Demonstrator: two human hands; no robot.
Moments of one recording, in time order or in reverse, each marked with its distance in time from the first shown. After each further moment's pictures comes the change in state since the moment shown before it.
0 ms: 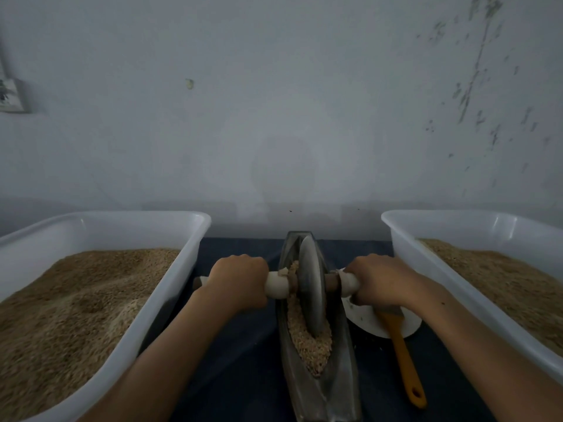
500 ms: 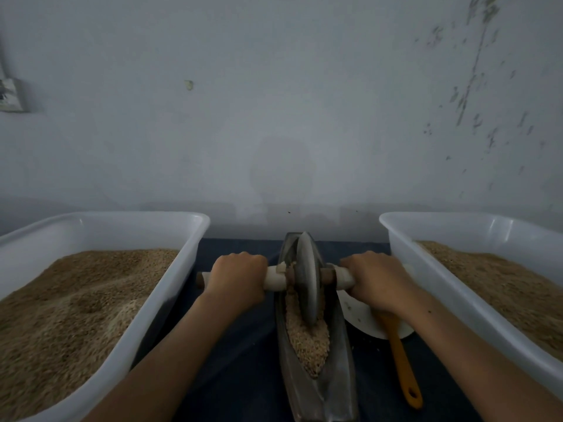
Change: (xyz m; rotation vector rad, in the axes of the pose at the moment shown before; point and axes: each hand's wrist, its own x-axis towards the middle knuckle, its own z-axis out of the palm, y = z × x) left_hand 0.002 0.000 0.005 0.013 0.157 -0.024; right_hand 0.001 -0.002 0.009 -0.036 0.278 -0.023
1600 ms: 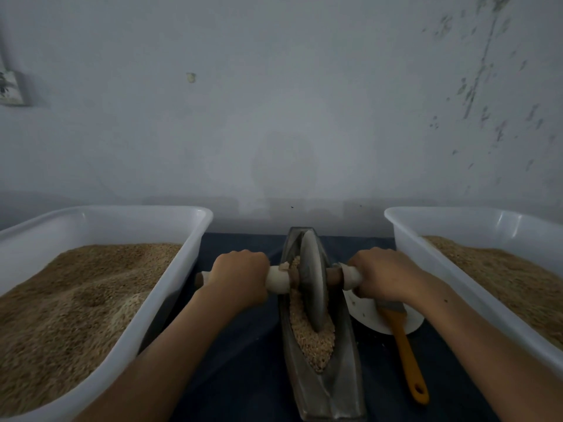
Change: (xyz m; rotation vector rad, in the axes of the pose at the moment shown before) left_hand -0.004 0.001 -0.004 -0.002 -0.118 -0.018; right_hand 0.003 0.002 -0.008 0.011 -0.205 0.008
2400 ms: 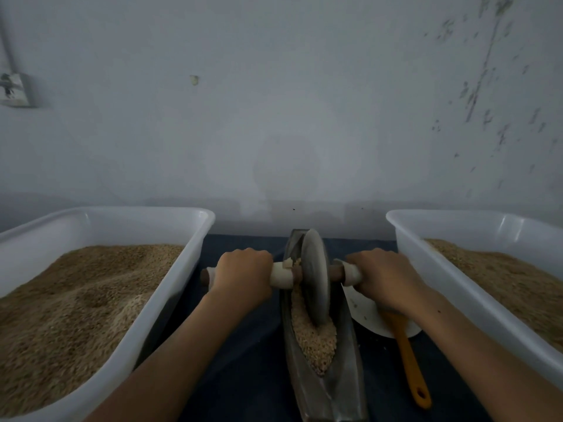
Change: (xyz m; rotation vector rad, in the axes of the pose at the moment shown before) left_hand -0.001 0.006 -0.001 0.019 0.109 -0.045; right_hand -0.001 -0.001 0.009 0.029 0.205 0.025
